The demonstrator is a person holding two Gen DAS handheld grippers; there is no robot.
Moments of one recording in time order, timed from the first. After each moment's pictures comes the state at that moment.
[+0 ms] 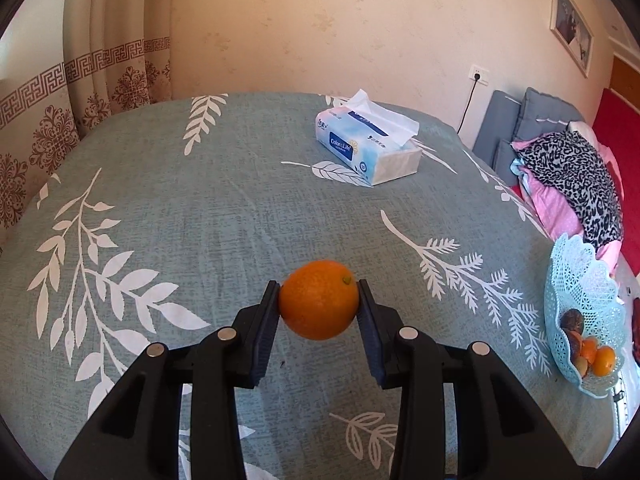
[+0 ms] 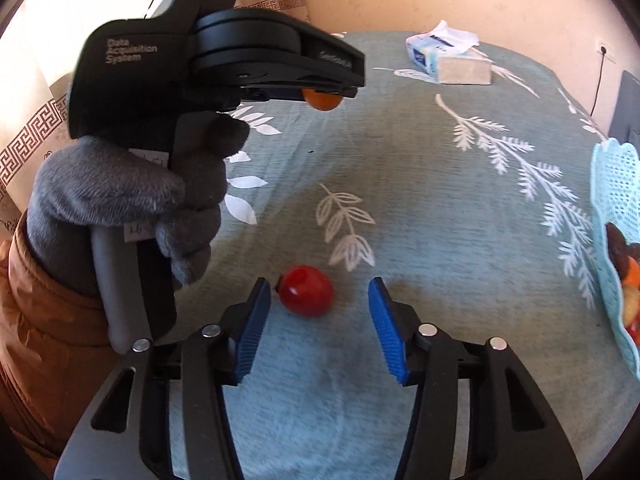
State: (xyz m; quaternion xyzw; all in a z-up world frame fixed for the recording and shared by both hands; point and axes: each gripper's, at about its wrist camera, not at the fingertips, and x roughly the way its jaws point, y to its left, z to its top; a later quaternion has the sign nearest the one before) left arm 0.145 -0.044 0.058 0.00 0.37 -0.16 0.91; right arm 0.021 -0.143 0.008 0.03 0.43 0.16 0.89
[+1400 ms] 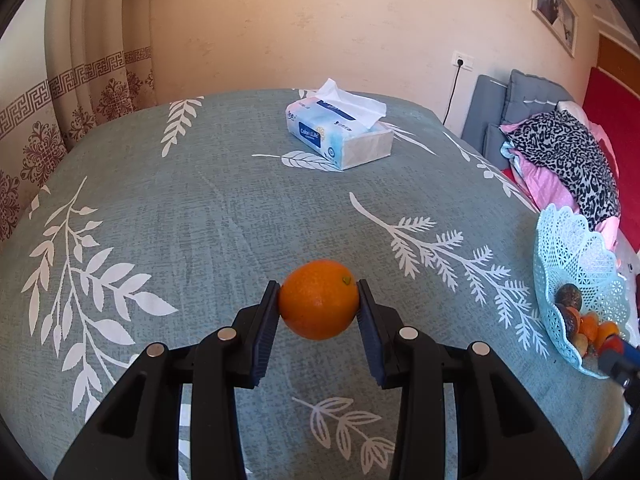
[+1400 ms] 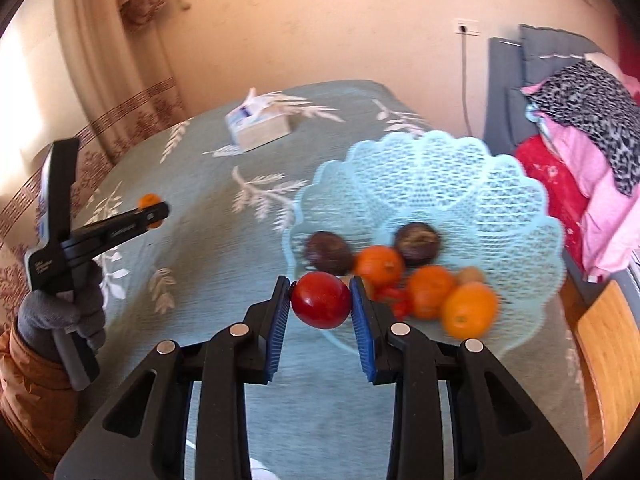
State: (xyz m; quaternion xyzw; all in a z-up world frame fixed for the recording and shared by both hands) left arm 0.126 -0.075 0.050 0.04 0.37 -0.18 0.91; right arm -0.035 -0.305 0.058 0.11 0.36 -0.04 0.93
